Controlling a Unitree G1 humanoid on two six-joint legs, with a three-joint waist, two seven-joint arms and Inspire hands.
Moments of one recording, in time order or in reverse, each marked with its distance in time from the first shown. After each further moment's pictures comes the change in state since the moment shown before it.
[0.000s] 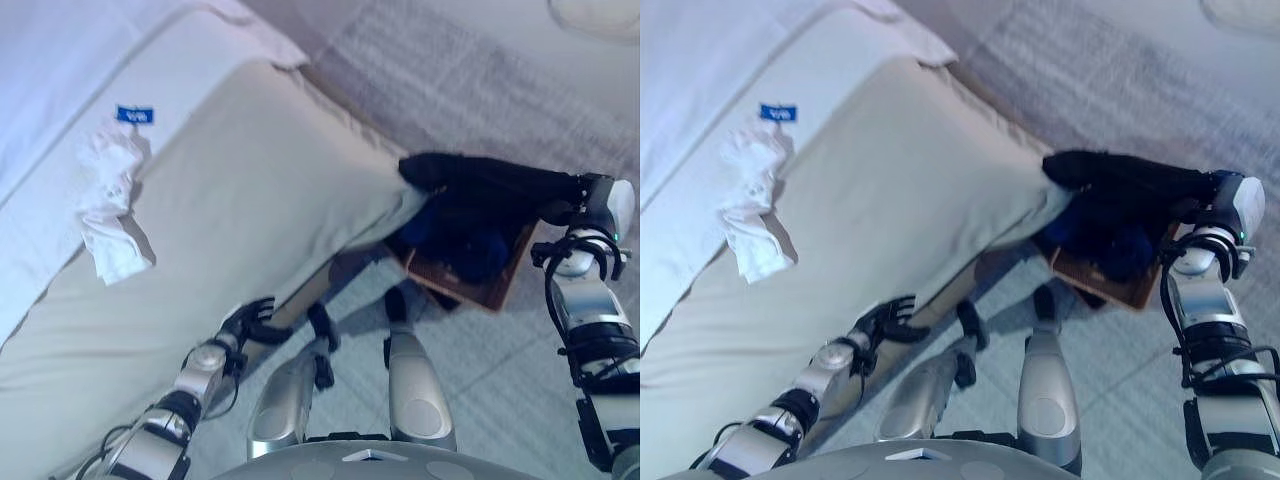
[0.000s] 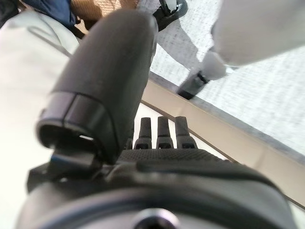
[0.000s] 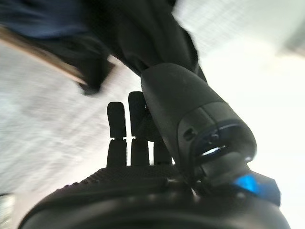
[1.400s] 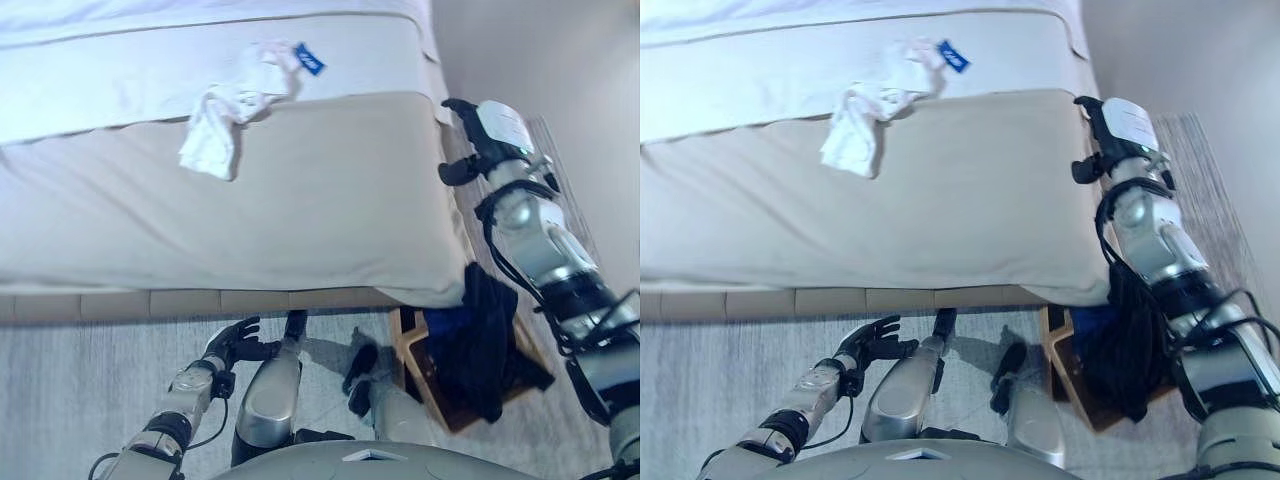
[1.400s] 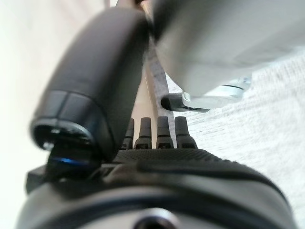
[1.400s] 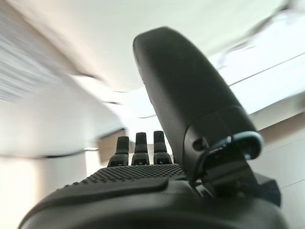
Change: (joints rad) left arm 0.136 0.021 0.100 0.088 0.012 0.074 -0.024; right arm -0.341 0.015 0.420 -0.128 -0.467 -0.050 0.400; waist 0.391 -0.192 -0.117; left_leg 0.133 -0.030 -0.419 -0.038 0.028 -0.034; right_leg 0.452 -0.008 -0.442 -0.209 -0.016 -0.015
